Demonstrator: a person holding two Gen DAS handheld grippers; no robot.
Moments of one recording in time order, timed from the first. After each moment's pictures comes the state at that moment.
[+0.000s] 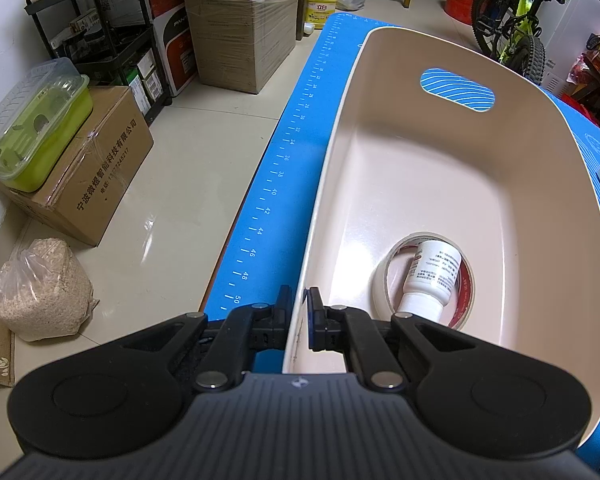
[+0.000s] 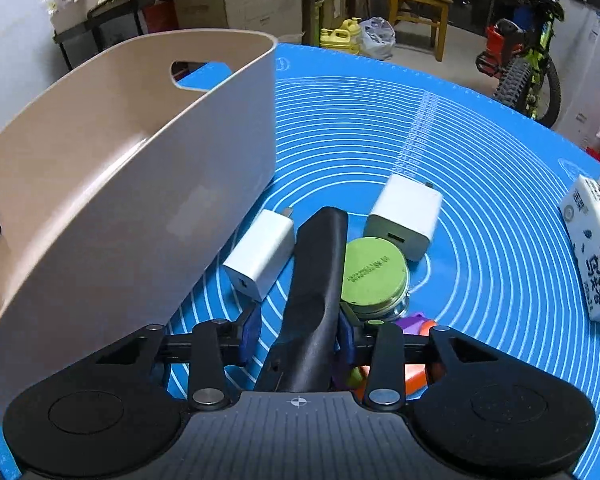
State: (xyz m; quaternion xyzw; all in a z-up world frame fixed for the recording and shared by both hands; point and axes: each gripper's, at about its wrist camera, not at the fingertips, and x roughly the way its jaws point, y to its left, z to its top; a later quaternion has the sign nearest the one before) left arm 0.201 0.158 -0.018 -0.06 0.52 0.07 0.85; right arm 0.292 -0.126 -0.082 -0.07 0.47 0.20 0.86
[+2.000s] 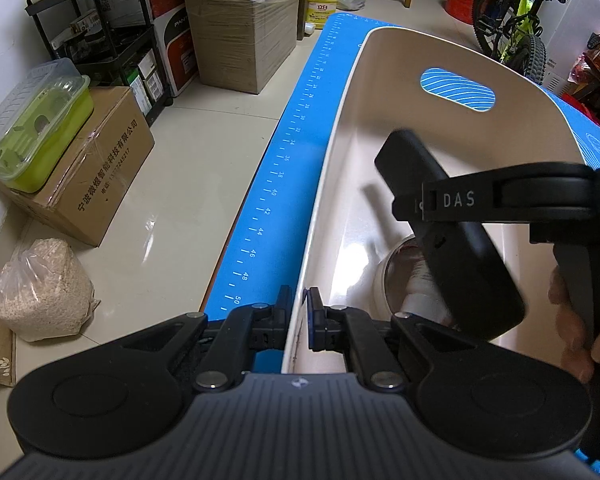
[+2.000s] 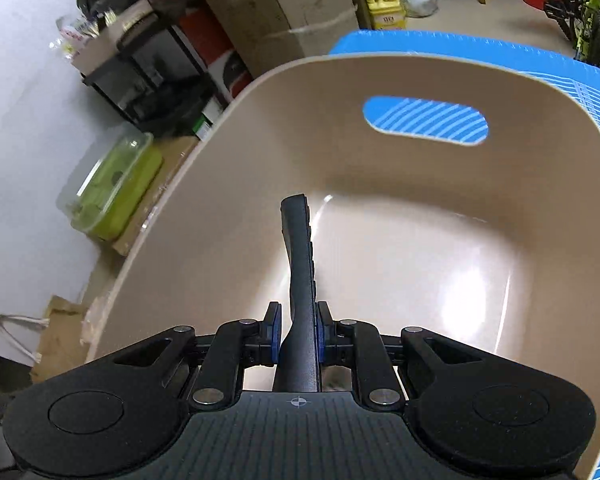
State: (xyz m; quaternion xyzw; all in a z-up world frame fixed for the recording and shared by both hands) left arm 0.200 0.156 -0.019 -0.05 0.52 0.07 0.85; right arm 0.340 0.029 -0.065 0.07 0.53 0.24 0.81
